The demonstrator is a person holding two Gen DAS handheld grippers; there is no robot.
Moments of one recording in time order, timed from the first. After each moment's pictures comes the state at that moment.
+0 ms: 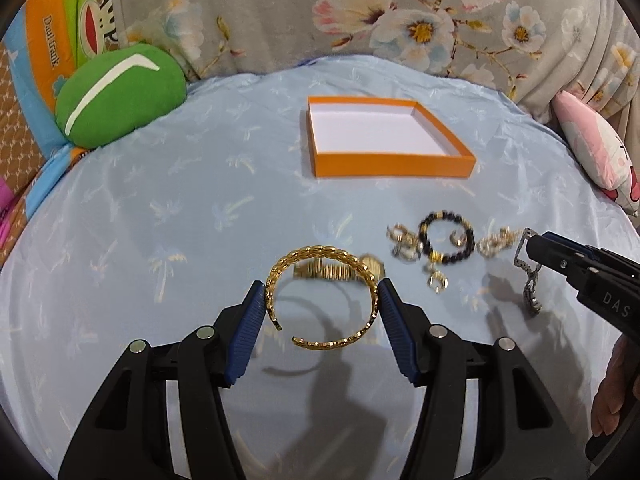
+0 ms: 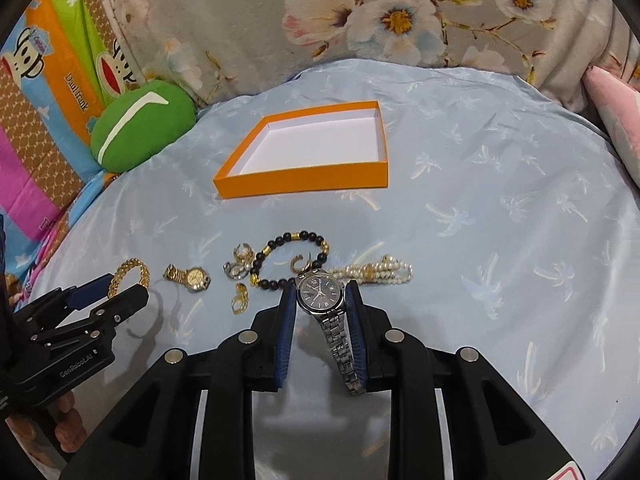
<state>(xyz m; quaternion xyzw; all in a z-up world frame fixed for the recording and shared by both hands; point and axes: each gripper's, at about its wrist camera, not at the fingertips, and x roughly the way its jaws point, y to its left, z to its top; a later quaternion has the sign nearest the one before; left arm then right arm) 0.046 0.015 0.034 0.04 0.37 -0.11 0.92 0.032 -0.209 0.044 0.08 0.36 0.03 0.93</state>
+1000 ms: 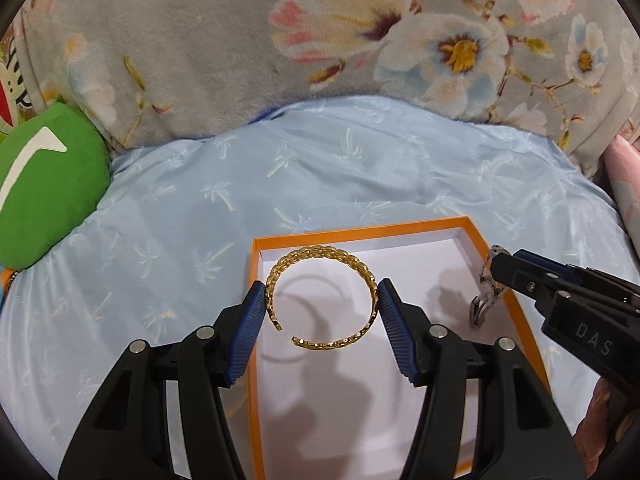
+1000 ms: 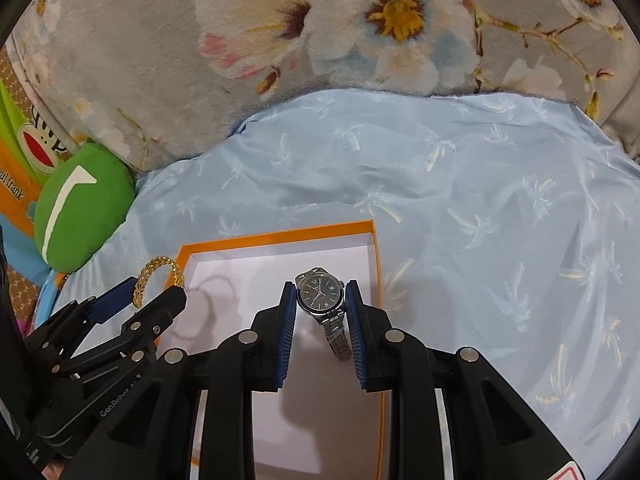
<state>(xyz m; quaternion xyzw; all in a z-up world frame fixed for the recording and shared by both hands) 0.320 -0.084 0.050 0.06 0.37 -0.12 0.92 0.308 -0.261 0.063 0.11 0.38 0.01 0.92</state>
